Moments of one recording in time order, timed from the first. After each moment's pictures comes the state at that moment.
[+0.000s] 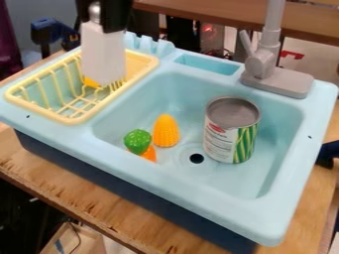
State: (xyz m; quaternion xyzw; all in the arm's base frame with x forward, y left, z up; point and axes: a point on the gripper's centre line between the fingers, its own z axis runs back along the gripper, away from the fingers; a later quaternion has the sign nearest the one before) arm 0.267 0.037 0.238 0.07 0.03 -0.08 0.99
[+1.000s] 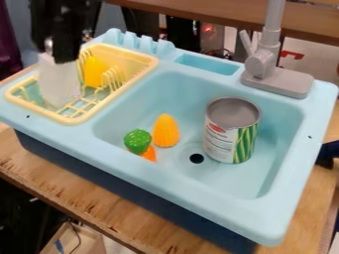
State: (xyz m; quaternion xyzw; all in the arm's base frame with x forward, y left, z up) arm 0.258 0.095 0.194 0.07 0.04 -0.10 0.99
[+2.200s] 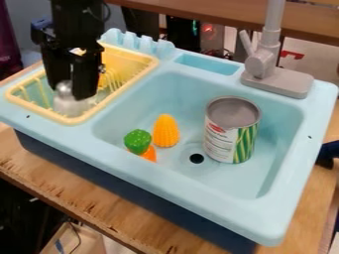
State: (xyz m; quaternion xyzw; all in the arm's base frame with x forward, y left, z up) arm 0.264 0.093 0.150 0.01 0.06 -0.04 1.00
